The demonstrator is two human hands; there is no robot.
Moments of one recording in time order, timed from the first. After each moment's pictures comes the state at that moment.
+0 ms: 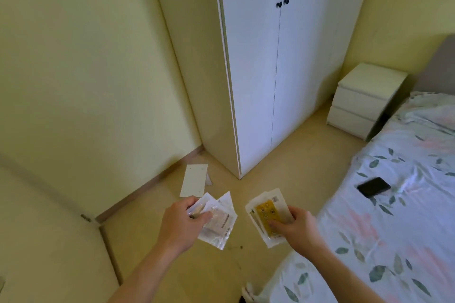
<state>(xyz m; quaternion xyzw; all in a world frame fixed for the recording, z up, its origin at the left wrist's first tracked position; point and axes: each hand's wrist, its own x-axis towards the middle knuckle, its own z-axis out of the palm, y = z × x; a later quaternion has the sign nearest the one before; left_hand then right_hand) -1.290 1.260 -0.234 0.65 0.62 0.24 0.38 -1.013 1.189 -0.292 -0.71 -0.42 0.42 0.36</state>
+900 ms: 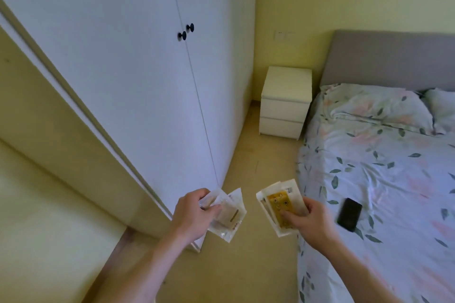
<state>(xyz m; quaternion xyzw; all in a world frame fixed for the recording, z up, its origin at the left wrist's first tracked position) -0.979 1.792 -0.263 0.81 0.39 0.10 0.43 -0.789 1.565 -0.290 -0.82 -0.18 0.28 0.47</state>
